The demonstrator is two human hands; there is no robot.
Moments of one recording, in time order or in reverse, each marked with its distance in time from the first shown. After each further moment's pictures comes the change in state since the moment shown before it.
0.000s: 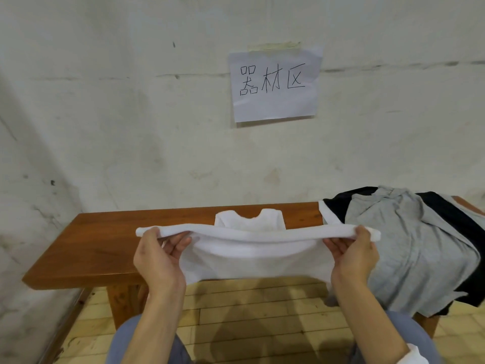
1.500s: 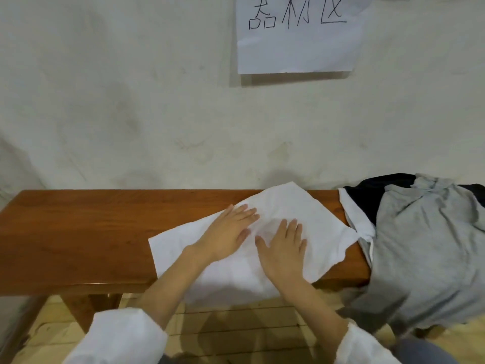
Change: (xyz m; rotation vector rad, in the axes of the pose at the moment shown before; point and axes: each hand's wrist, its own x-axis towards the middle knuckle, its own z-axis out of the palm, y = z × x) left_hand 0.158 -0.203 0.055 1.597 -1.385 0.782; right_hand 0.064 0.180 0.064 -1.879 -0.605 -0.301
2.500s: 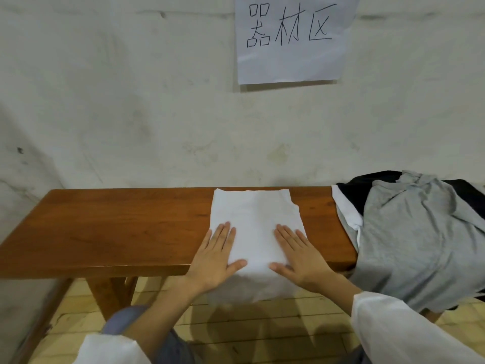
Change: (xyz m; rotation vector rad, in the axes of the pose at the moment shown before) left_hand -0.089 0.027 0.022 0.241 -0.119 -0.263; right_hand -0.009 0.094 -0.003 -0.263 -0.113 -0.672
